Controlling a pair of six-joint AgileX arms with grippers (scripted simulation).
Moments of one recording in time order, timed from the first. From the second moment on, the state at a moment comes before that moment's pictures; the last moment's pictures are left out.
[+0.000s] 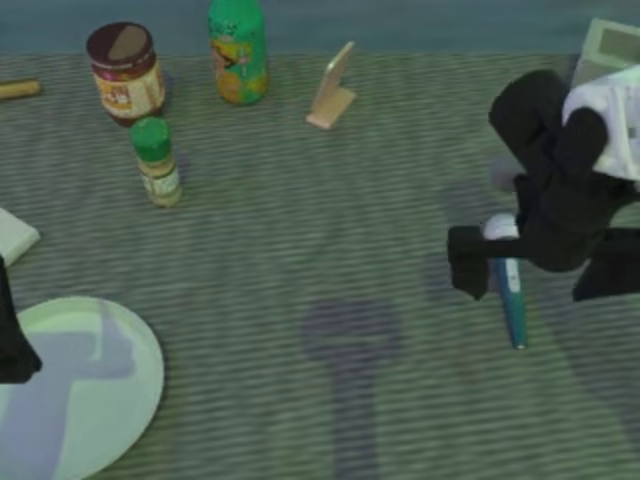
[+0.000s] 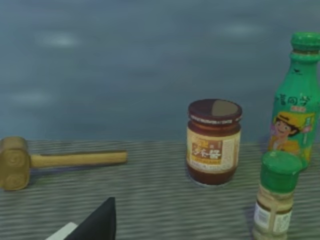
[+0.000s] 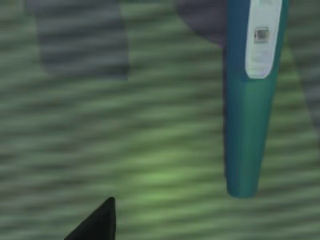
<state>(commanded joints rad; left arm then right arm) 0.00 0.00 0.00 0.00 0.00 0.00 0.42 1.90 1.23 -0.82 0.04 0.44</state>
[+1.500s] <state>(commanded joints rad) 0.00 0.00 0.00 0.00 0.00 0.00 0.41 2.10 1.13 -0.51 0.04 0.44</state>
